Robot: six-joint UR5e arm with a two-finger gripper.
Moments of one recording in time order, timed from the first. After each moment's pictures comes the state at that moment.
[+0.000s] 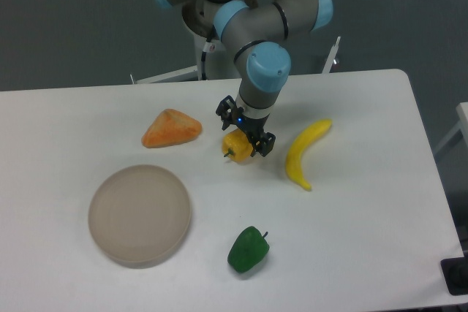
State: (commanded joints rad) arm 2.20 -1.76 -1.99 -1.07 1.44 1.20
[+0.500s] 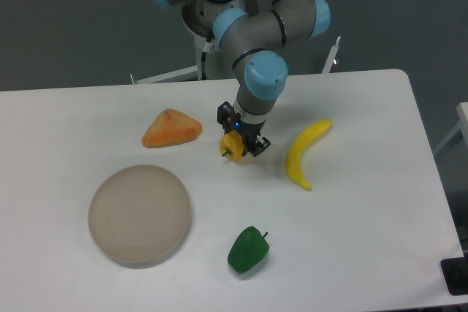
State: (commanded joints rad) arm 2.19 -1.77 -1.88 -1.08 1.44 1.20
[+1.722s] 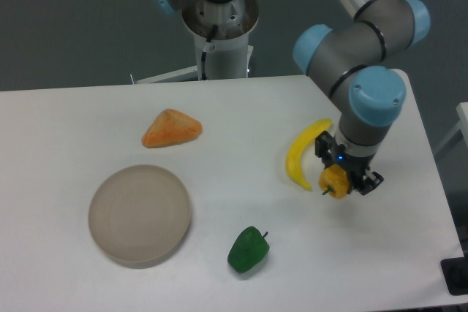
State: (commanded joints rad) arm 2.35 -2.04 -1.33 -1.30 1.59 1.48
